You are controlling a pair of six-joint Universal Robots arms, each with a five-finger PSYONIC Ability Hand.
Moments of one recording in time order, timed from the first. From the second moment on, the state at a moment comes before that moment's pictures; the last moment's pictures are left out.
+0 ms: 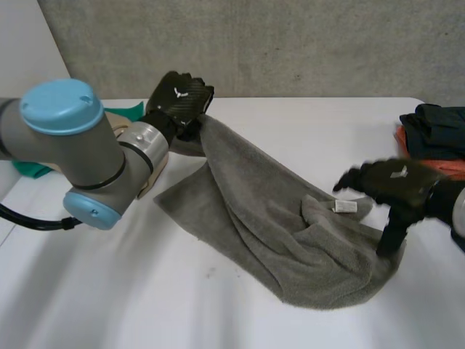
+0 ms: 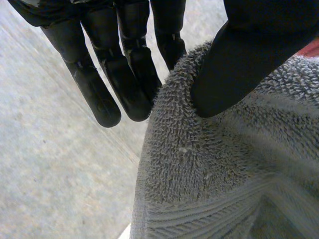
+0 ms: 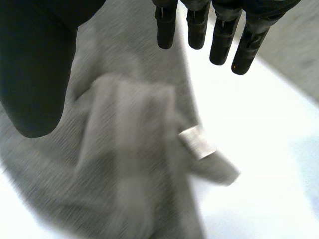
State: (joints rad) left arm 4.23 -2.15 -1.17 3.40 -1.35 3.55; right arm 1.61 -1.46 1.58 0.53 1.00 2.46; left_hand 1.14 1.20 1.19 1.20 0.98; right_hand 0.20 0.22 0.22 0.23 0.06
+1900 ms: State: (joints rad) left arm 4.30 -1.83 -1.10 3.62 -1.36 3.70; right arm 1.92 -1.04 0.78 -0.27 1.47 3.24; left_hand 1.14 1.20 1.19 1.20 0.98; right_hand 0.98 1.17 1.19 1.19 0.97
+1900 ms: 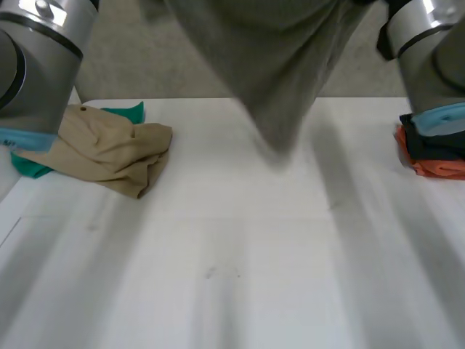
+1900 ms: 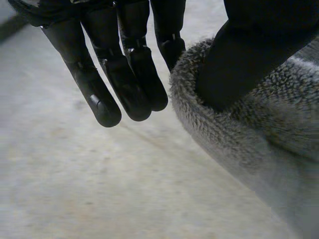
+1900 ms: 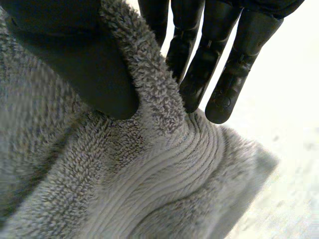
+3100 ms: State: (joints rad) left arm 4.21 -1.81 -1.72 3.58 -1.39 3.62; right arm 1.58 -1.25 1.72 0.14 1.18 2.82; left_hand 1.14 1.20 1.19 1.20 0.98; right_hand 0.33 0.39 0.37 0.37 0.21
